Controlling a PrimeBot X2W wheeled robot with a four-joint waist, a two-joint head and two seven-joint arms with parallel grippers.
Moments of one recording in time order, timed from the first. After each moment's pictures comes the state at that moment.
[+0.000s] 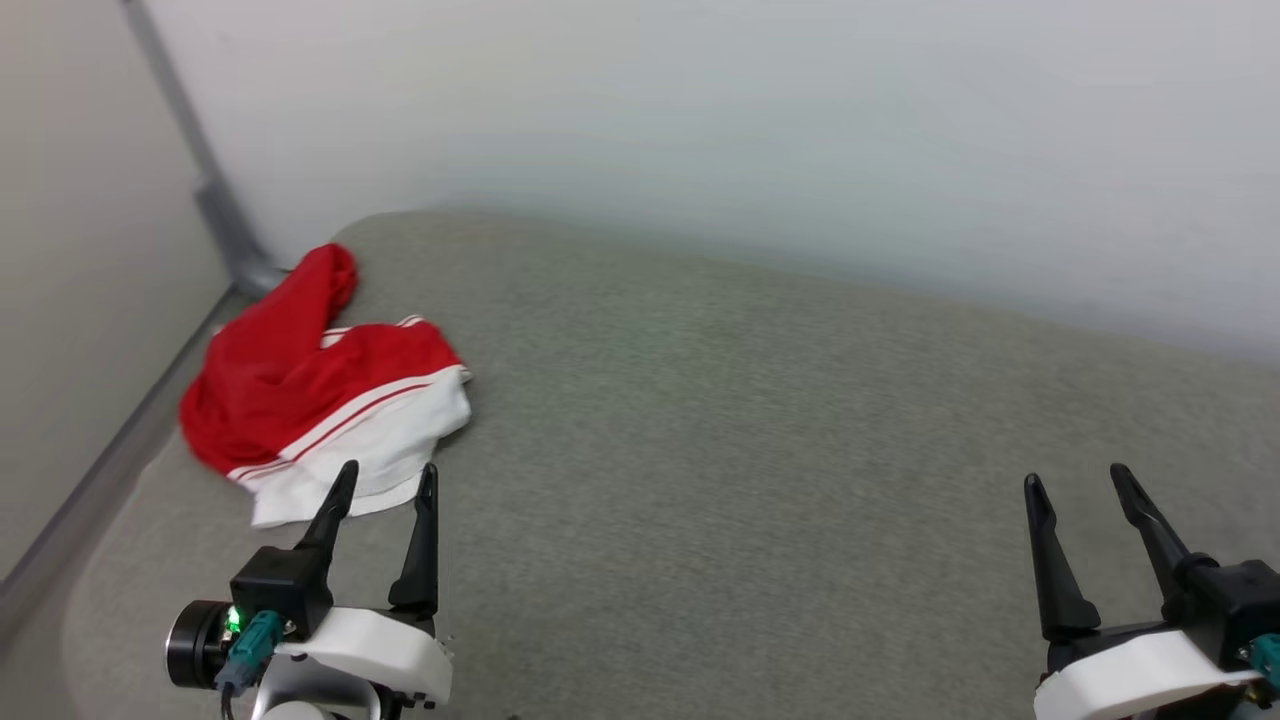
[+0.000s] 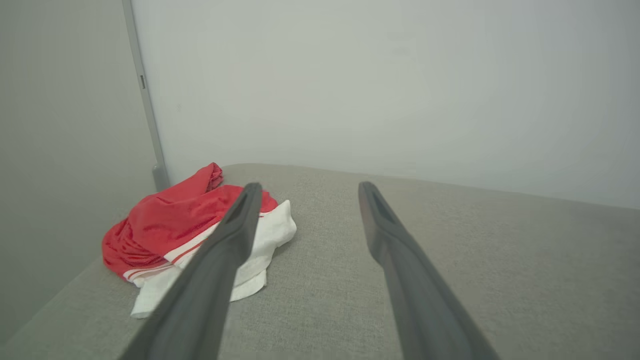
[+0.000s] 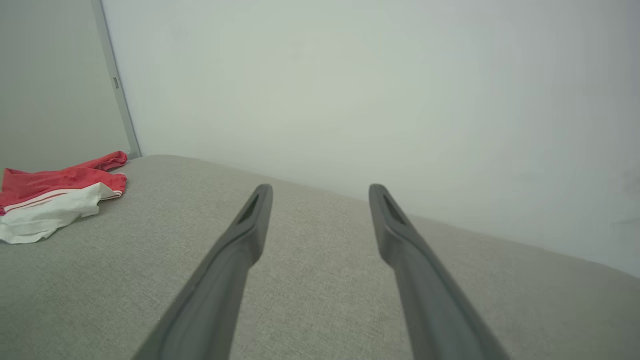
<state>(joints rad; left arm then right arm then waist) -0.07 0.10 -0.03 0.19 -0.15 -0.10 -0.25 0.10 -0.05 -0.08 -0.14 0.04 0.13 -0.05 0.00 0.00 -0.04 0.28</state>
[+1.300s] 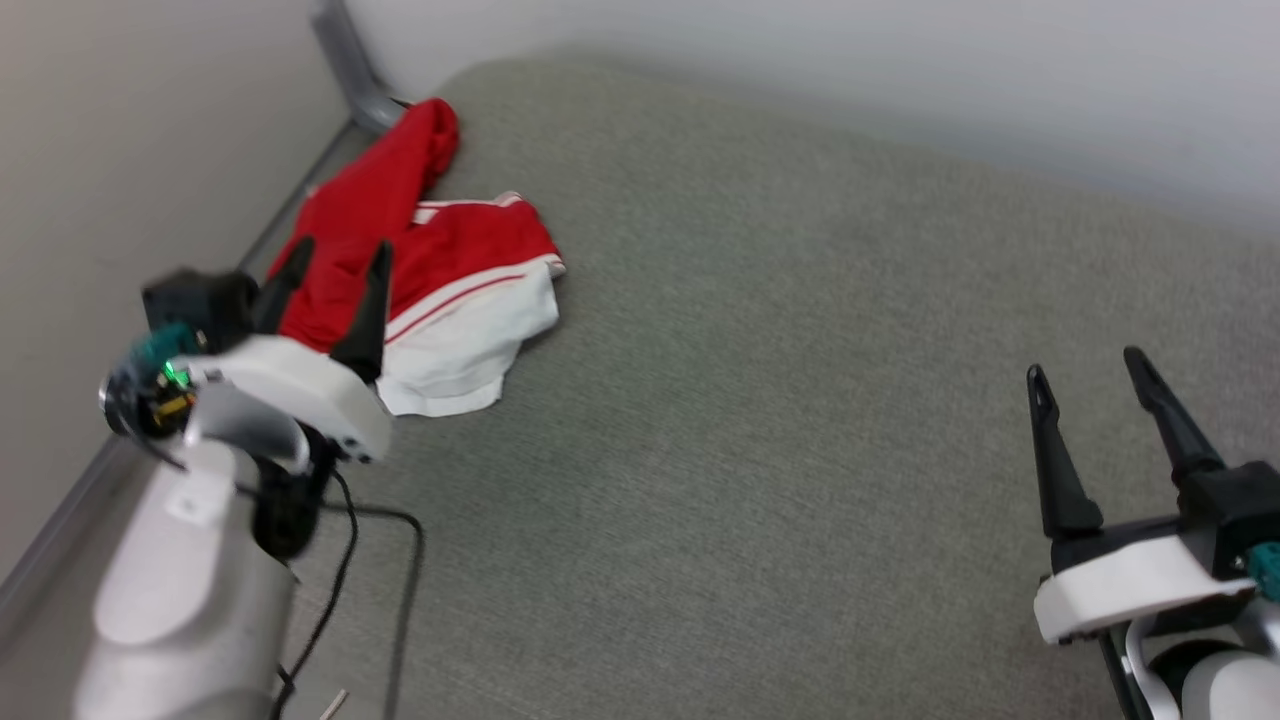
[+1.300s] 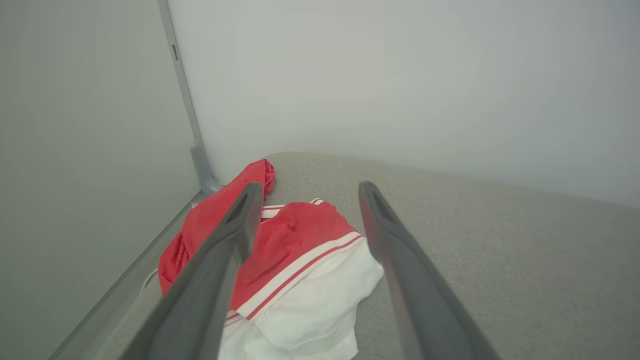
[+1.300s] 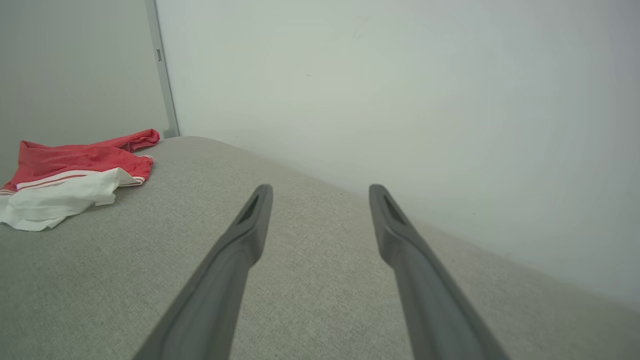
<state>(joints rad) -0.53 0.26 -0.12 0.45 -0.39 -0.13 -0.11 -0.05 -0.05 -0.06 -0.20 -0.08 0.13 0.00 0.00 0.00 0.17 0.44</state>
